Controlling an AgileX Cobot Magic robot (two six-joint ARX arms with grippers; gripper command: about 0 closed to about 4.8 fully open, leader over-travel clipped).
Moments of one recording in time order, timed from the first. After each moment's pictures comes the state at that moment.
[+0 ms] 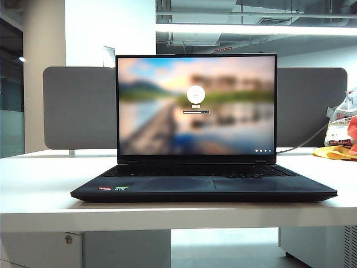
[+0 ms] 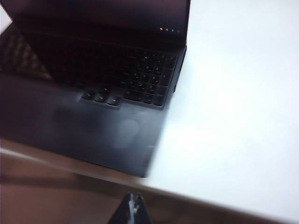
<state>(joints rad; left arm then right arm) 0.10 0.00 0.01 0.00 0.04 0.01 0.33 0.58 0.63 -0.58 0.03 0.06</state>
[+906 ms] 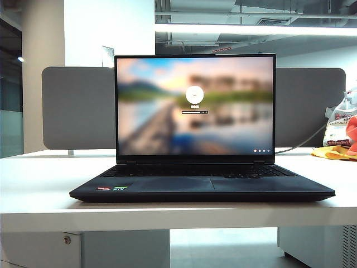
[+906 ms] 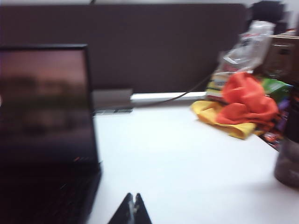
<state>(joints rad) 0.10 0.00 0.01 0.00 0.04 0.01 0.09 0.14 0.23 -0.02 0.12 0.07</state>
